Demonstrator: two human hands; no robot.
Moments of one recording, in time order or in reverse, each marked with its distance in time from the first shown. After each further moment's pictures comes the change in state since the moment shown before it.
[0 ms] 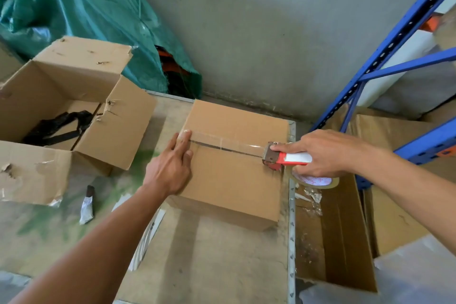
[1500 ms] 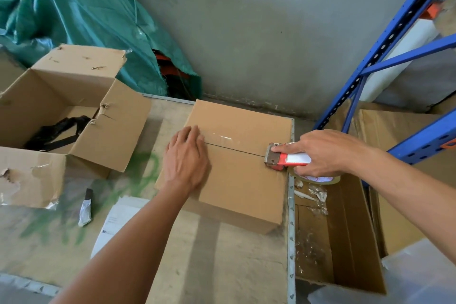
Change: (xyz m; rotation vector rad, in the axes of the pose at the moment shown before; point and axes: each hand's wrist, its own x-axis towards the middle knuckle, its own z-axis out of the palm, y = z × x) left_hand 0.003 0.072 0.009 0.002 0.230 -0.017; right_hand 0.001 0.028 0.031 -0.074 0.075 -0.056
